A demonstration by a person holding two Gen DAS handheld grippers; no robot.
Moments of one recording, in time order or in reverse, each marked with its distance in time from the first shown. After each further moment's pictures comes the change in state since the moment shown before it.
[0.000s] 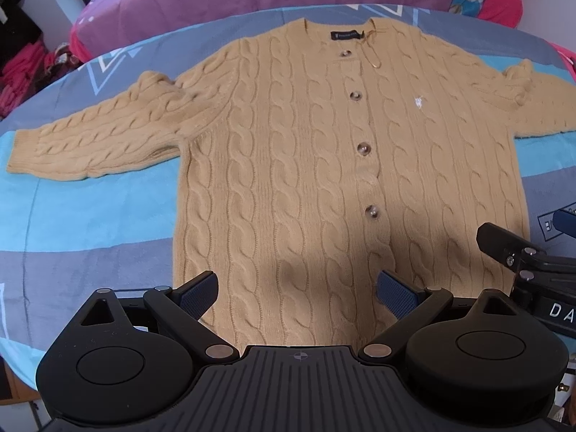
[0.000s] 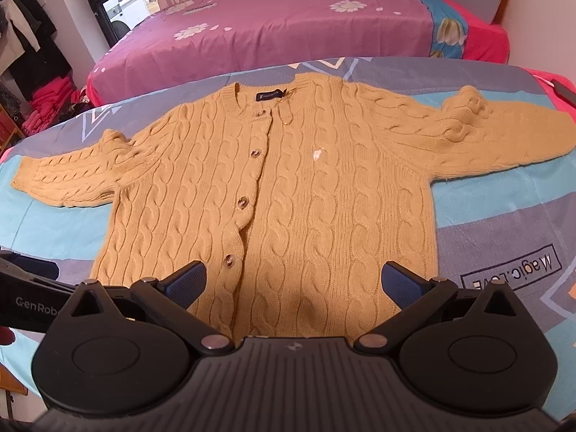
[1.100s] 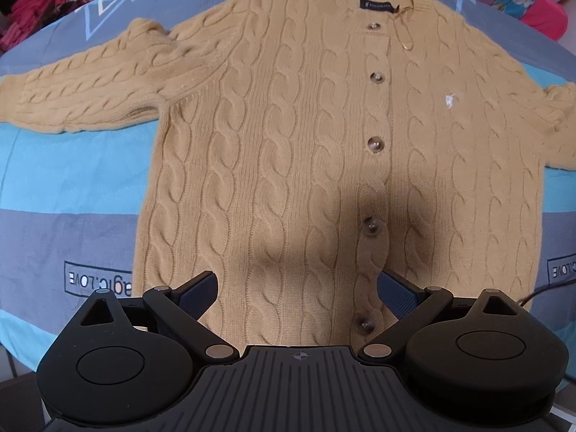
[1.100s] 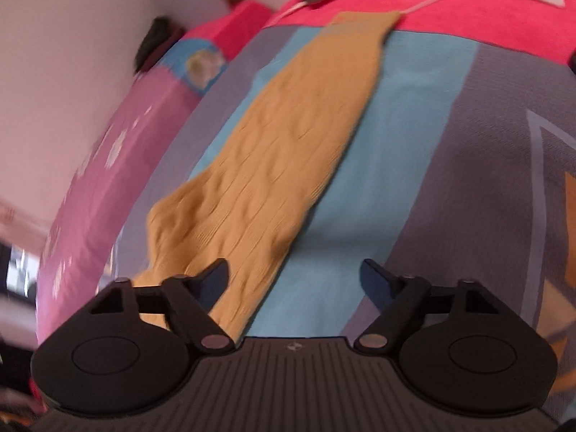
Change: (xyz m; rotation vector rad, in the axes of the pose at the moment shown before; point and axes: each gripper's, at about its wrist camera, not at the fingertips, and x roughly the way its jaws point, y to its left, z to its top) left arm 0.053 -0.008 0.032 -0.158 0.146 -0.019; right arm 0.095 -0.364 0.037 0.962 -0.229 -0.073
